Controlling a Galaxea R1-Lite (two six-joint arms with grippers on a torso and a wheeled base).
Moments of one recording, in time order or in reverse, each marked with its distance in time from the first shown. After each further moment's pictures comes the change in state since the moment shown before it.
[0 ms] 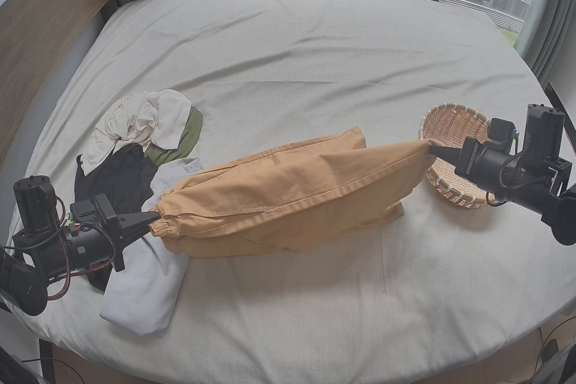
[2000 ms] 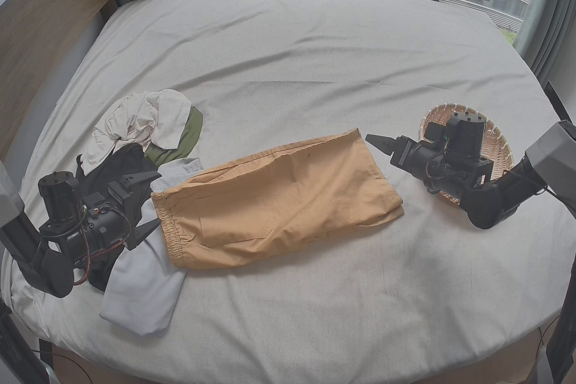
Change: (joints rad) left arm 0.011 0.270 -0.108 -0.244 0.145 -0.097; right arm 0.030 0.462 -0.290 -0.220 -0.070 0.031
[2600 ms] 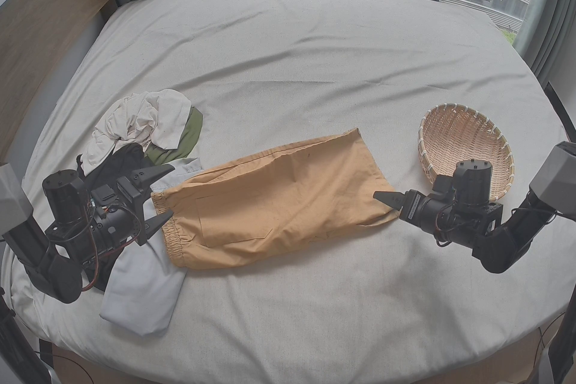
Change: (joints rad) left arm -0.056 0.018 0.025 -0.105 -0.001 0.040; right arm 0.020 -0.046 0.332 -0.057 -0.006 0.128
